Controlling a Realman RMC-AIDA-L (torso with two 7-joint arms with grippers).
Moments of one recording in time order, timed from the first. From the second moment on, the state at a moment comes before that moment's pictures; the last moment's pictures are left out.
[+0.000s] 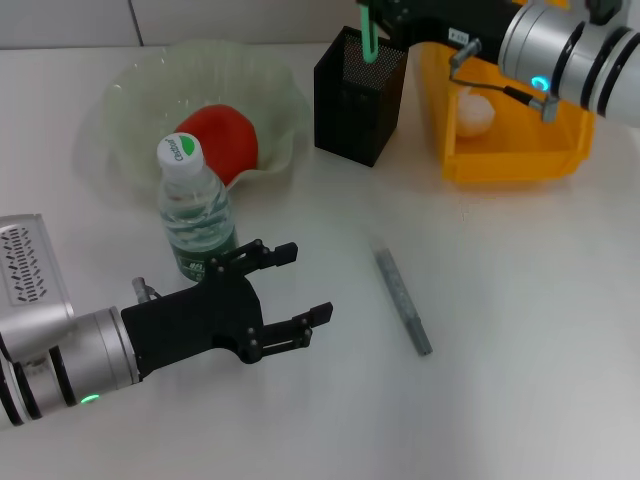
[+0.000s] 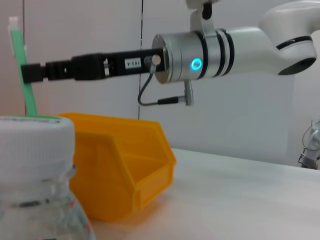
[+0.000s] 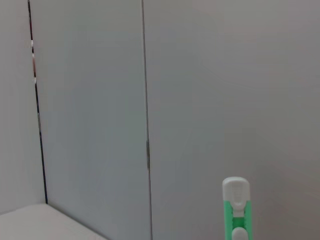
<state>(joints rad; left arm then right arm) -0.35 -2.08 1.40 0.35 1.20 1.36 -0.75 0.73 2.08 -1.26 -0.52 -1.16 -0.80 1.13</state>
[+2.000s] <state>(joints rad) -0.33 -2.08 1.40 0.35 1.20 1.36 -0.73 1.10 2.09 -1.27 -0.80 -2.67 -1.54 2.87</state>
